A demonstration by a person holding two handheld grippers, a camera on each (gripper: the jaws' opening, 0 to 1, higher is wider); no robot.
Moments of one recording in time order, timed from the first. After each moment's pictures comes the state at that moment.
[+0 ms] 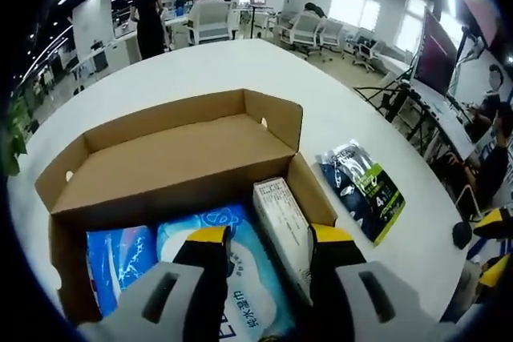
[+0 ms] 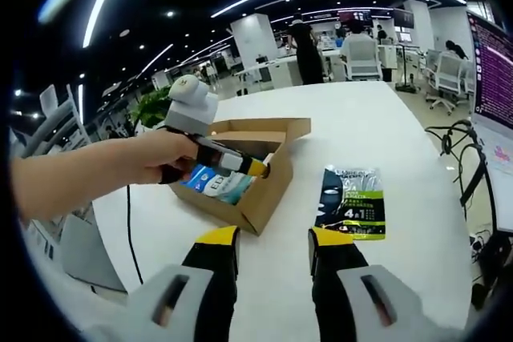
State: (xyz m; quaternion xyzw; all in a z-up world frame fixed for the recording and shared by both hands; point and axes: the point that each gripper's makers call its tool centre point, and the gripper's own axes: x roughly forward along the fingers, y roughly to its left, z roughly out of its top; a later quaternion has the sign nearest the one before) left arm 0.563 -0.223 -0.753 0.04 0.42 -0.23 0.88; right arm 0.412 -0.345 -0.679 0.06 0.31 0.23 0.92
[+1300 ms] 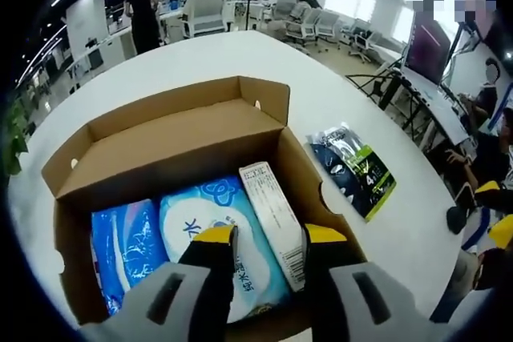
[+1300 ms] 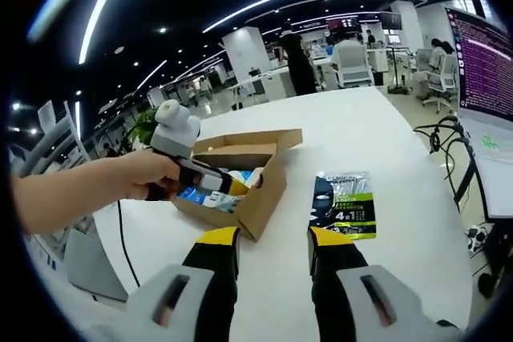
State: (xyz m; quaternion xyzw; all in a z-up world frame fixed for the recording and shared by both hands) left arm 0.533 -0.212 -0.751 0.05 0.44 -0.24 0.86; right arm 0.402 -0.366 -0.666 0.09 0.29 0.21 0.93
